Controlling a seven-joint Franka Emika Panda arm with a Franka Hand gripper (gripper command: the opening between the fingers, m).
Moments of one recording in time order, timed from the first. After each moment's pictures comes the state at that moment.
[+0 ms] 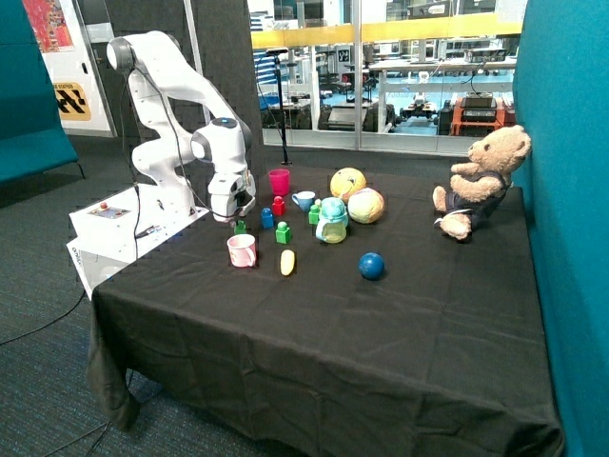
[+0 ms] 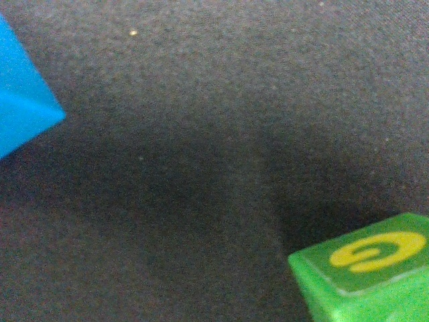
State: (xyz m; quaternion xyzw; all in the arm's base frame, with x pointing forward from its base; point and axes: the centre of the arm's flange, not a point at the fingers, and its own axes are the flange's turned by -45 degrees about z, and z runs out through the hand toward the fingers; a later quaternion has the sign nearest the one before) arm 0.401 -0.157 0.316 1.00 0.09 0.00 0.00
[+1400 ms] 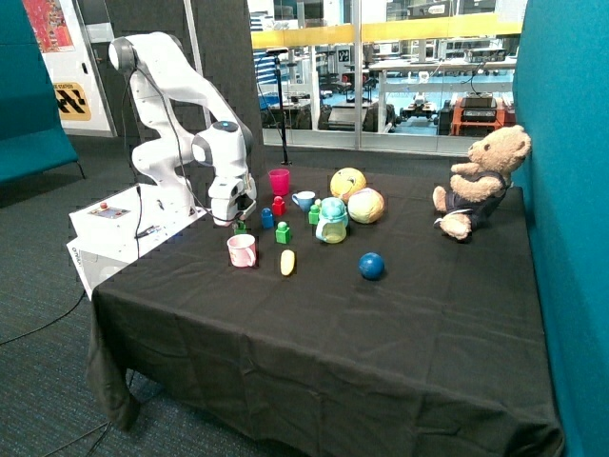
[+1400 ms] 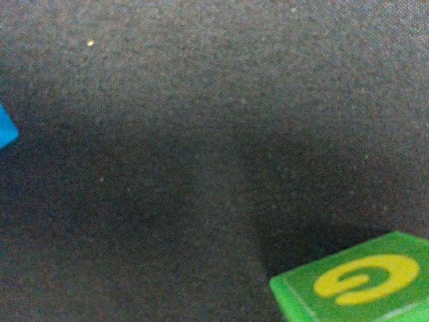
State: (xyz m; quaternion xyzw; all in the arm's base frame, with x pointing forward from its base) arm 0.407 -0.163 0.309 1.00 0.08 0.00 0.00
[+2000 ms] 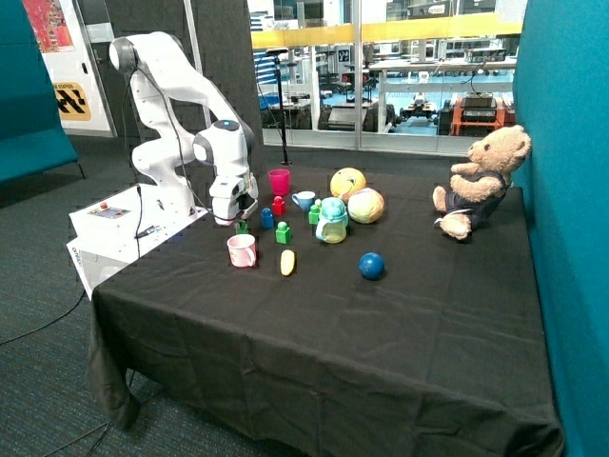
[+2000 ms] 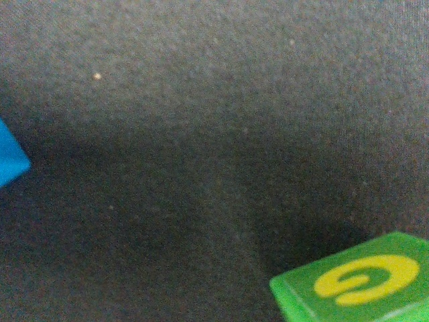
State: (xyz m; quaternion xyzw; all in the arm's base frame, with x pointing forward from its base) arm 0.412 -0.160 0.314 1.00 0.08 0.00 0.00
